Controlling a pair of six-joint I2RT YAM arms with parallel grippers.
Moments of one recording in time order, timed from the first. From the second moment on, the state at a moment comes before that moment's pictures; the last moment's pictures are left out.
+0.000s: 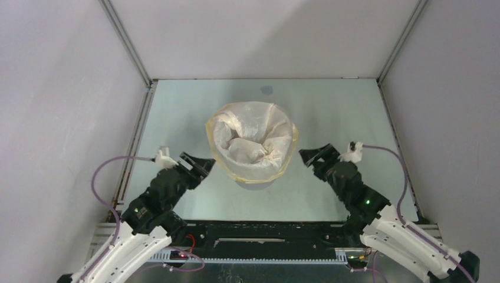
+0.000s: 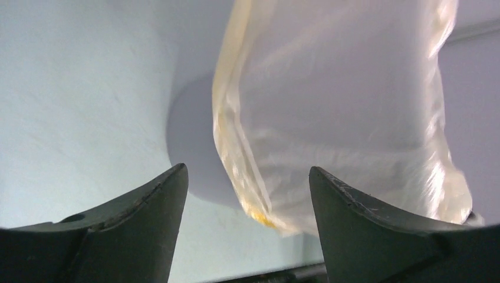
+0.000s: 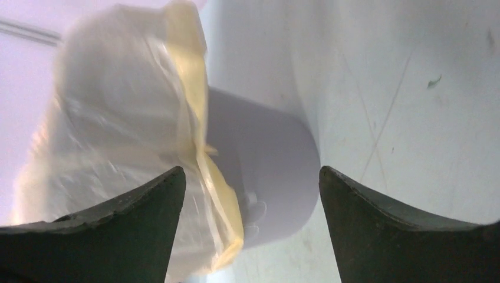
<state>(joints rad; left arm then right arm) -0.75 0.30 0.48 -0.58 -0.37 -1.19 0.82 0.56 0.38 -0.17 0.47 1.20</state>
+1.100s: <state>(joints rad) 0.01 1.05 0.64 -0.03 0.47 -0.85 0.20 1.28 0.76 0.09 -0.65 0.78</state>
